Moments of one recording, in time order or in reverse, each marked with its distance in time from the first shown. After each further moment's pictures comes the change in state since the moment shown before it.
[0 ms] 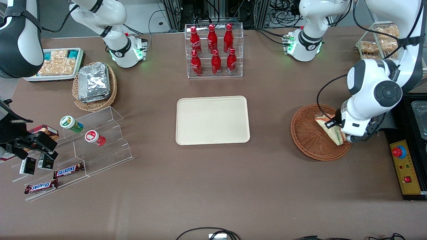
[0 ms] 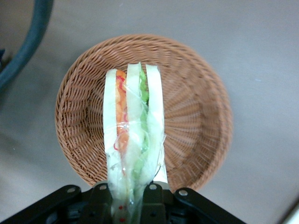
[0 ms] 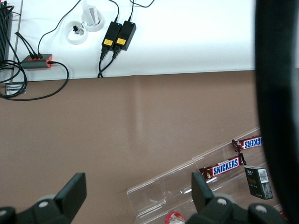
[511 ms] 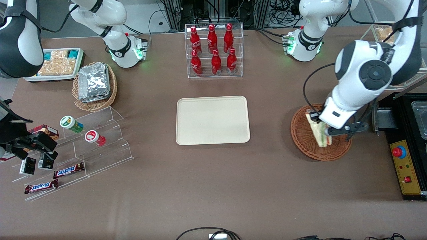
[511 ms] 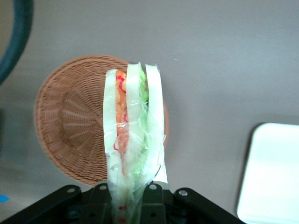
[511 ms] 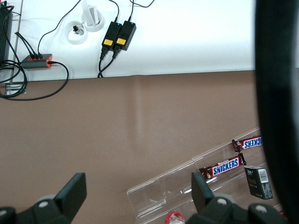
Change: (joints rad) arm -0.002 -0.004 -0.170 0.151 0.000 -0.118 0.160
